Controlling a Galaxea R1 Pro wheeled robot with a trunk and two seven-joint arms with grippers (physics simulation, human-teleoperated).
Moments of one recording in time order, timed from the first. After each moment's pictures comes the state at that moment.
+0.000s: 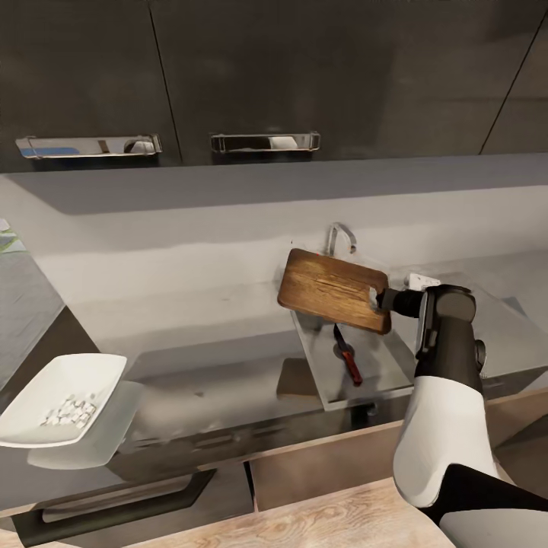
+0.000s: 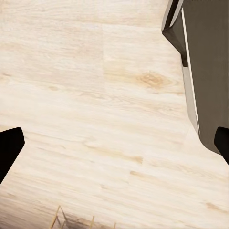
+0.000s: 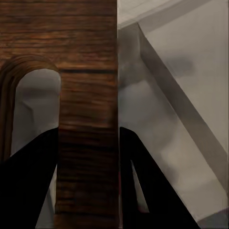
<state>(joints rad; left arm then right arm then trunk) -0.03 0.16 -2.10 -0.22 2.35 -0.07 0.22 -0.99 0.15 -0.50 -1.32 0.50 1.04 0.37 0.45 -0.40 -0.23</state>
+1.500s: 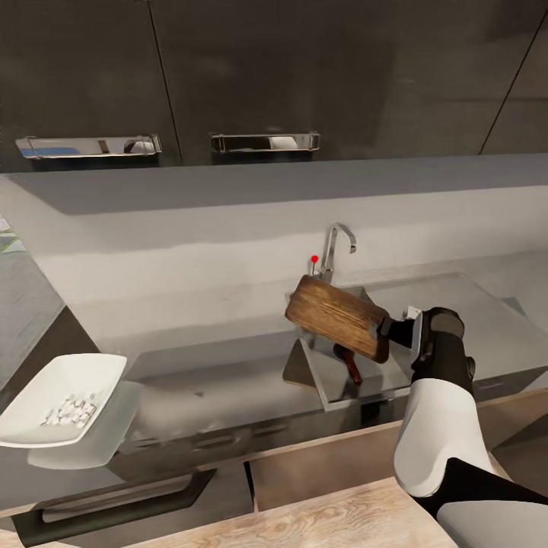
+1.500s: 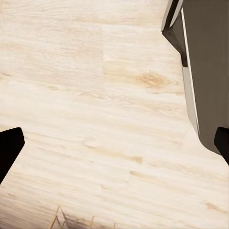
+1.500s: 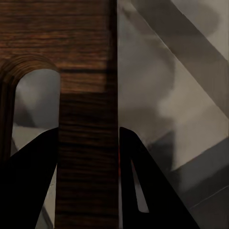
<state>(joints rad) -0.03 0.16 -2.10 -0.22 2.35 -0.07 0.22 -0.99 0.15 -0.67 -1.09 0.43 1.04 0.19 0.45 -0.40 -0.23</state>
